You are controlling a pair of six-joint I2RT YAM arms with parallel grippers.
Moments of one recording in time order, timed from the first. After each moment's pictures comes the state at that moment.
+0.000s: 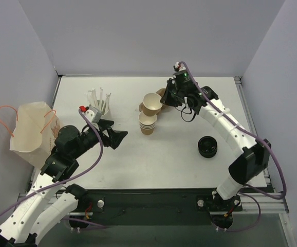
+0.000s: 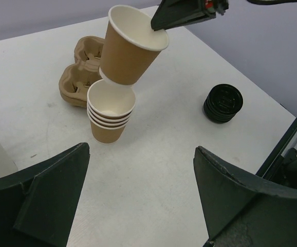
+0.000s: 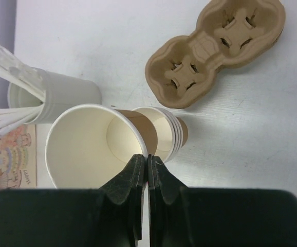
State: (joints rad) left arm -0.50 0.66 0.74 -0.16 0.27 -0.26; right arm 0.55 1.63 1.61 -0.66 0.04 0.57
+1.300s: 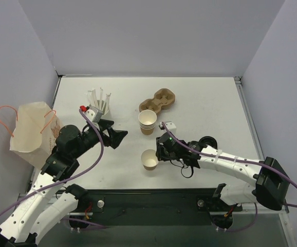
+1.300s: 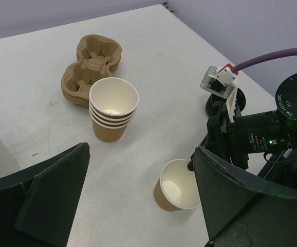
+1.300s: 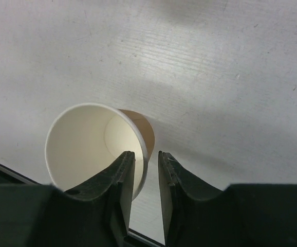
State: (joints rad) left arm -0.50 0.67 0.74 -0.16 0.26 -0.26; right arm 0.97 1.27 0.78 -0.36 0.25 0.63
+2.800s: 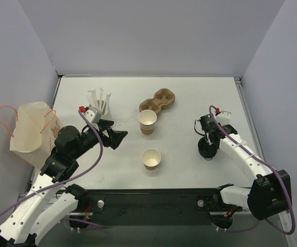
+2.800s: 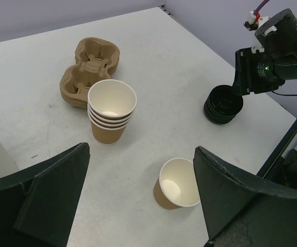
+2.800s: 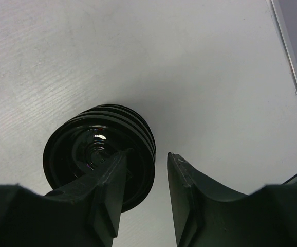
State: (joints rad) left arm -0.51 0.66 0.74 -0.16 0.26 -0.26; right arm 0.31 1.20 0.81 -0.77 0.64 0.58
